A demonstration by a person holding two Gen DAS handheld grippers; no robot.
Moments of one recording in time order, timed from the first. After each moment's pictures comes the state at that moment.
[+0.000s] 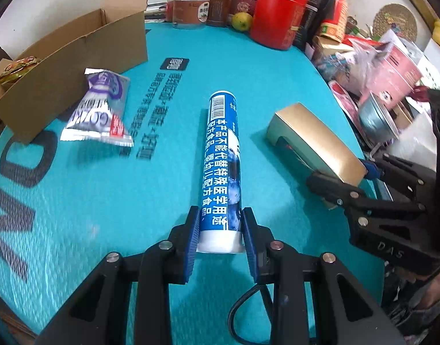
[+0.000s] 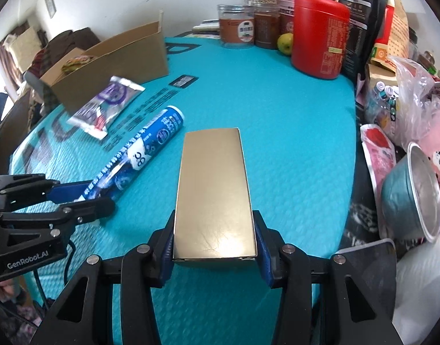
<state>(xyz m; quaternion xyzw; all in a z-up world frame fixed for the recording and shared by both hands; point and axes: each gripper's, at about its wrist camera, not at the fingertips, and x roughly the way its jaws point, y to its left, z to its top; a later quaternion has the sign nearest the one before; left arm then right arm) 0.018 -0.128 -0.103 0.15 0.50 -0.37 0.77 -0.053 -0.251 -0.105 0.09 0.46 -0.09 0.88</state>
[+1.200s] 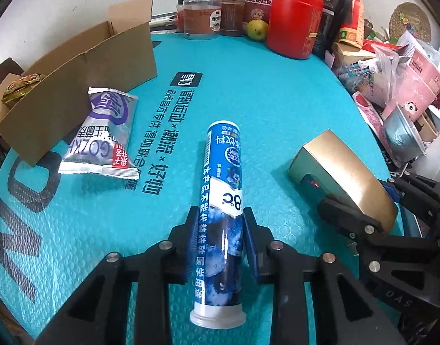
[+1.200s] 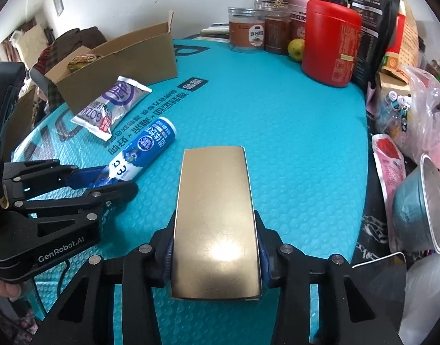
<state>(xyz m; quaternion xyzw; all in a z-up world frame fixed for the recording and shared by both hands) 0.037 -0.152 -0.110 0.16 0.47 -0.33 0.80 -0.039 -0.251 -0.108 0.08 0.45 -0.09 0.89</state>
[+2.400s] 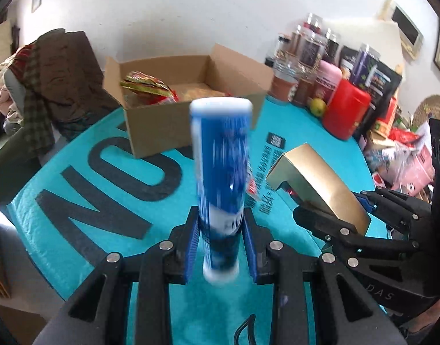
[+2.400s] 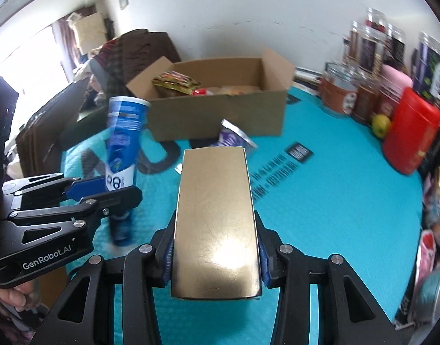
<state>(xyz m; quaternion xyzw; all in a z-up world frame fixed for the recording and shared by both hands) 0.061 -0.021 -0.045 0.02 0.41 -0.25 0.88 0.031 -0.151 -0.053 0.01 0.39 0.04 0.92</state>
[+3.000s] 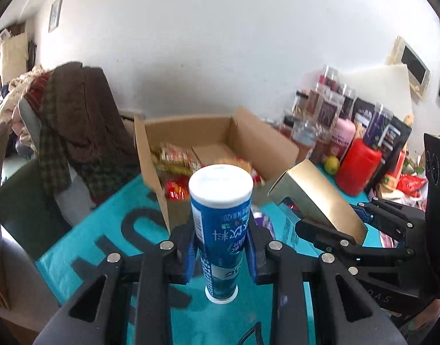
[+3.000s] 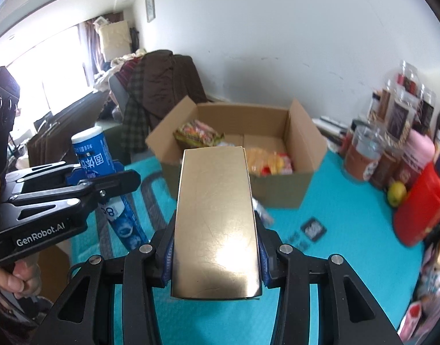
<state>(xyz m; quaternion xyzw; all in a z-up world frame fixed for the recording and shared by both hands) 0.114 0.002 0.021 0.00 0.32 -0.23 0.92 0.086 -0.137 0.005 -0.02 0.33 0.08 0.94</state>
